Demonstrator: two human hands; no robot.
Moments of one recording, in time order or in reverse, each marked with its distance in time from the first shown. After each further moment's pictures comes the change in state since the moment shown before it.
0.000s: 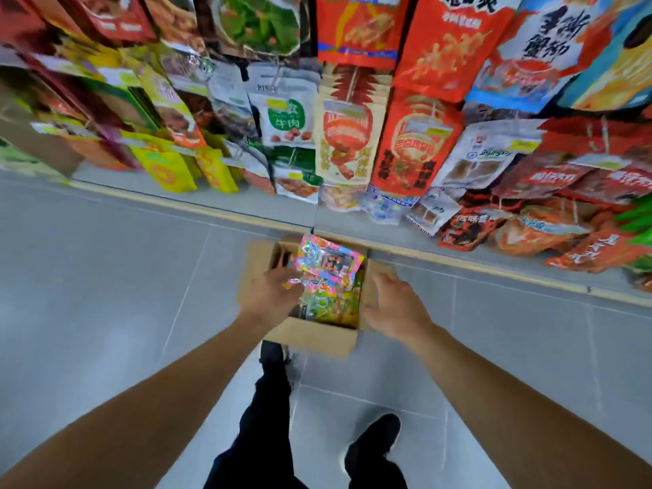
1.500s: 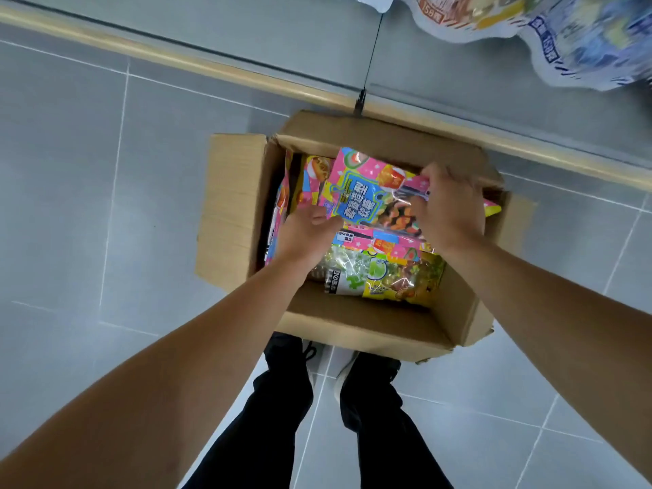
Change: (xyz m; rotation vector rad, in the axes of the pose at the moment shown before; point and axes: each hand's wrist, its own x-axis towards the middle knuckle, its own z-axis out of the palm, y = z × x) left_hand 0.441 -0.273 0.251 -0.307 -0.172 -0.422; right_hand 0.501 0.103 0.317 -0.171 0.217 0.028
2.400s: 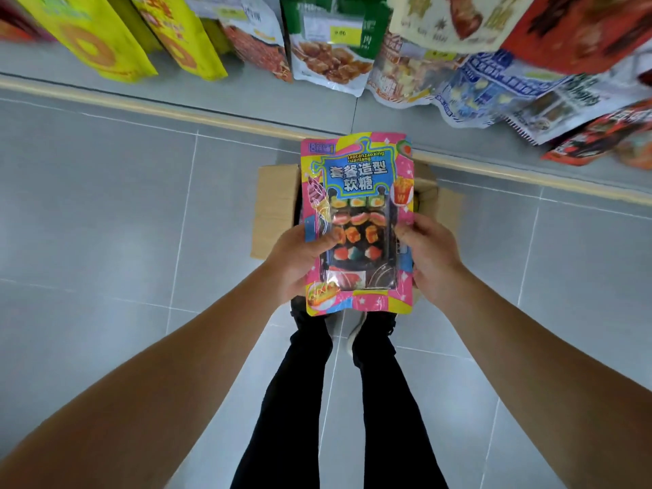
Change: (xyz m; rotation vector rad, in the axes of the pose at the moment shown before) left_hand -0.254 0.042 -0.131 -0.475 -0.367 0.011; right_hand -0.220 -0.107 -0.188 1.337 -0.138 0.610
